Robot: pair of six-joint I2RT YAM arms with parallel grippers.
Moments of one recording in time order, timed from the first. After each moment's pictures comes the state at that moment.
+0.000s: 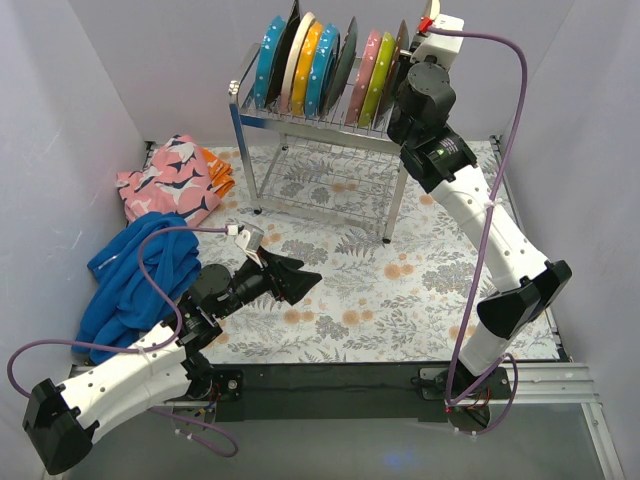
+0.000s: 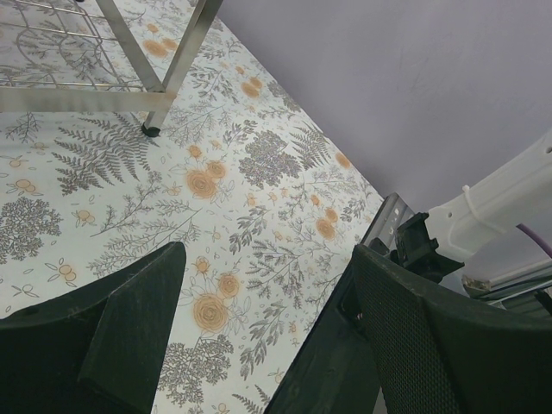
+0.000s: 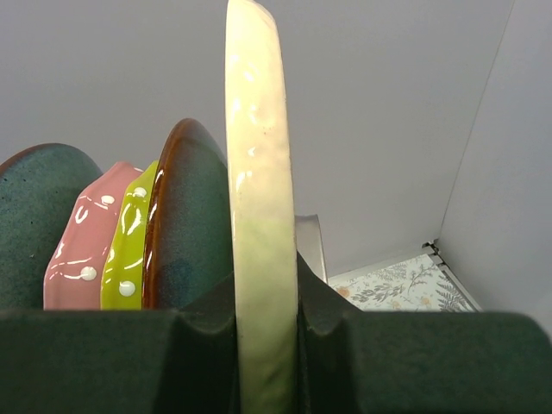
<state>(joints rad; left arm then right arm) -0.80 0.70 0.42 0.29 0.15 -0.60 0.62 1.68 1.99 -0.09 0.86 -0.03</state>
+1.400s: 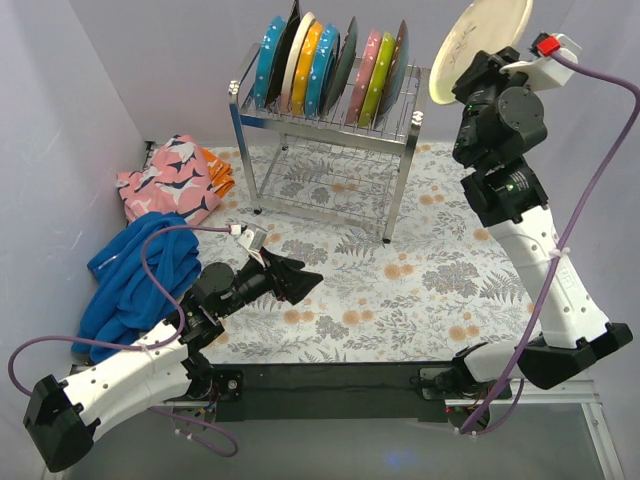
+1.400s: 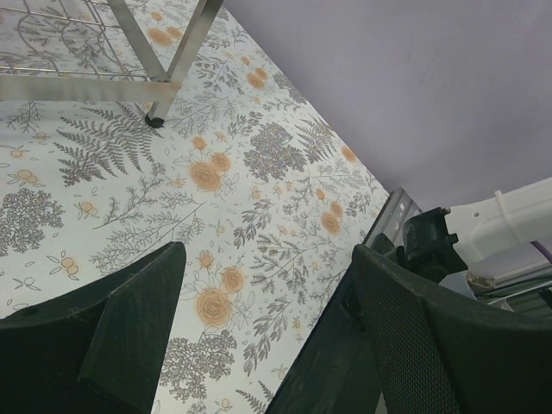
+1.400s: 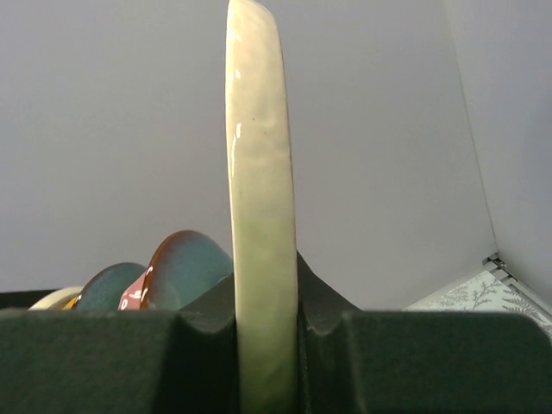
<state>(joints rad) -0.80 0.73 0.42 0.29 0.15 -0.60 0.53 1.36 1.78 -0.01 0.79 0.22</state>
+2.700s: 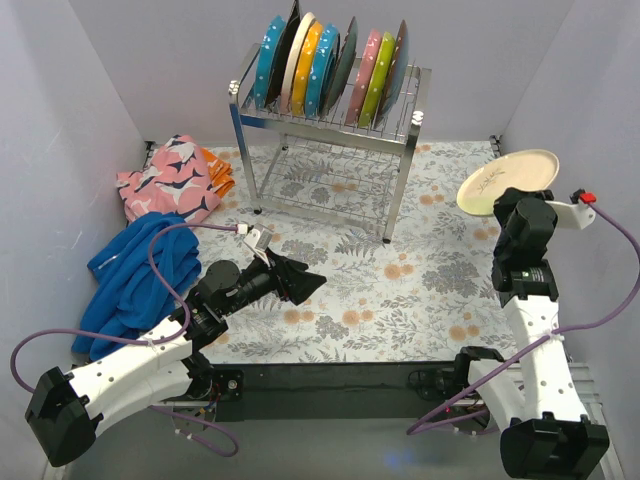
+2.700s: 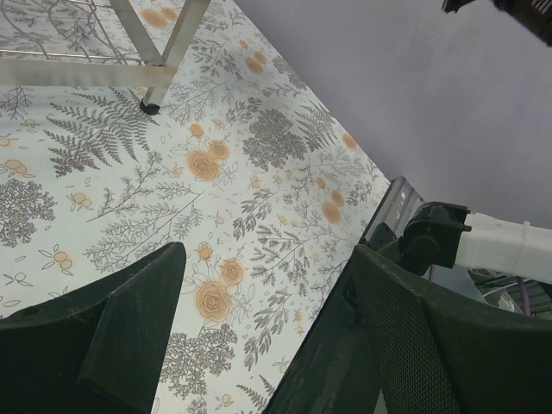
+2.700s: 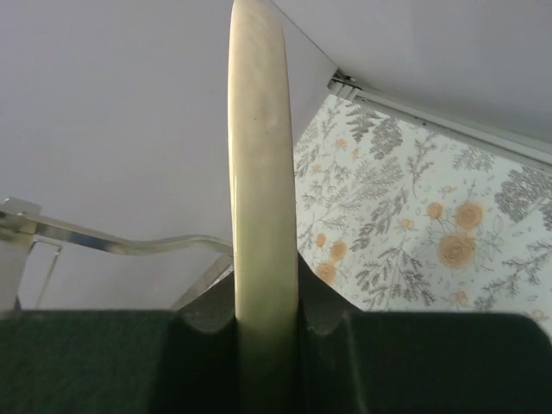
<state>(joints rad) -0.80 0.78 0.42 0.32 0.18 -0.60 -0.02 0.83 0.83 -0.11 0.46 0.86</state>
